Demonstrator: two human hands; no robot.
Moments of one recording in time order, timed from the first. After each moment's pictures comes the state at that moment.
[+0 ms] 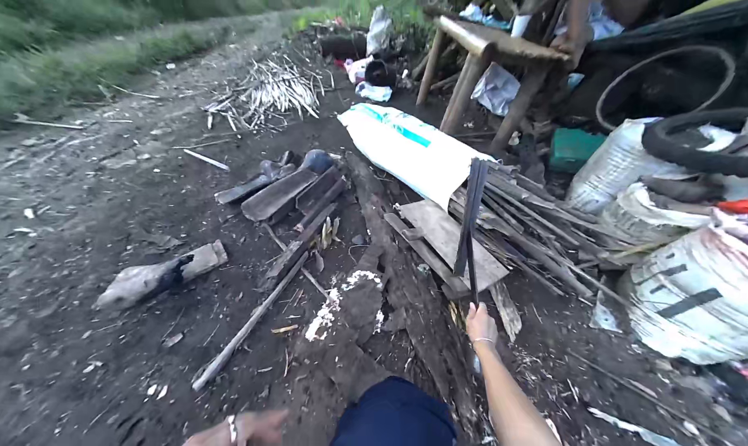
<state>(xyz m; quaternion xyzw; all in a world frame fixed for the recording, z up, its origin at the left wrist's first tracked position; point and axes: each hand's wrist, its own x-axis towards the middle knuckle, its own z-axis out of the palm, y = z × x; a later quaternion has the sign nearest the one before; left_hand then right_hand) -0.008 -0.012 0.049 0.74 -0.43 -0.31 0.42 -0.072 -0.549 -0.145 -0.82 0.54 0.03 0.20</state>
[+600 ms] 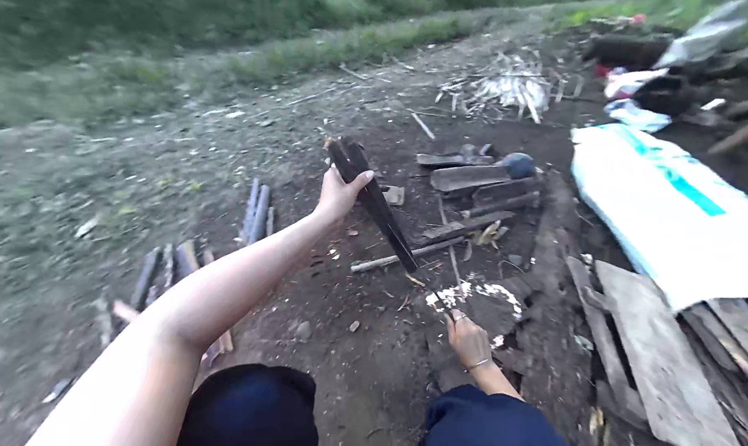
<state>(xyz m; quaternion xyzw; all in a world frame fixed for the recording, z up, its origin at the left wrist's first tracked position) 0.109 0.066 0.063 0.73 0.05 0.19 0.65 0.000 -0.270 -0.134 -0.96 -0.19 -0.10 0.15</state>
